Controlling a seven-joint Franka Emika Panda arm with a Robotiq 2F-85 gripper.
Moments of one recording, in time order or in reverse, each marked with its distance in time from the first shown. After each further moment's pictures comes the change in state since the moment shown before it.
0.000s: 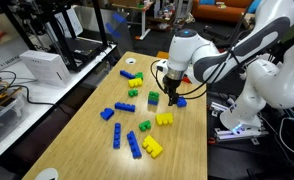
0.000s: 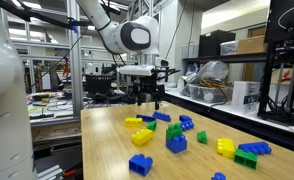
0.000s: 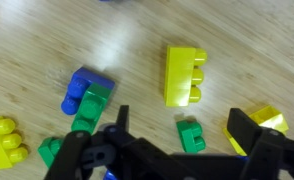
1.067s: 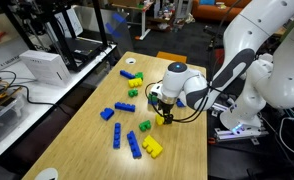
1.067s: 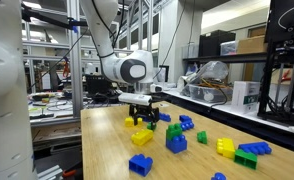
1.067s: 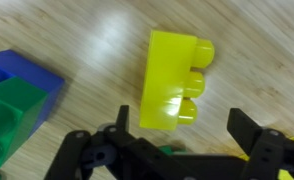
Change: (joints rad) arm 0.032 0.316 0.071 -0.014 0.000 0.351 -0.012
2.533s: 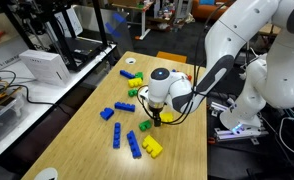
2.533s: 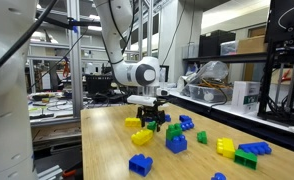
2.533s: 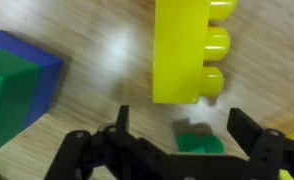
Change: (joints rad) arm -0.003 0.177 0.002 0.201 -0.140 -0.096 0.240
